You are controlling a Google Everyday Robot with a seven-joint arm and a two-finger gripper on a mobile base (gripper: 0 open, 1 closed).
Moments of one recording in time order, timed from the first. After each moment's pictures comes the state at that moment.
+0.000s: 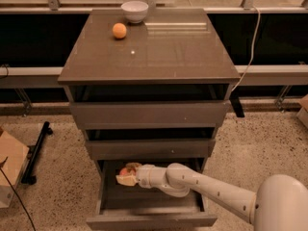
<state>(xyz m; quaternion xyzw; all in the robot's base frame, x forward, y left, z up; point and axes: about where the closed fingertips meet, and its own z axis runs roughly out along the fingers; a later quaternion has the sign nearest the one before) 0.587 0.111 0.370 -0.34 0.75 0.40 0.40</state>
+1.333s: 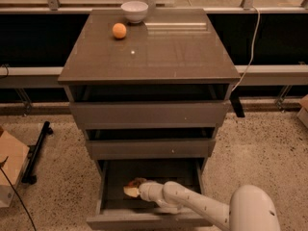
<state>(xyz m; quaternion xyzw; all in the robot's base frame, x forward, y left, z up) 0.604 0.094 0.203 -0.25 0.82 0.35 0.38</state>
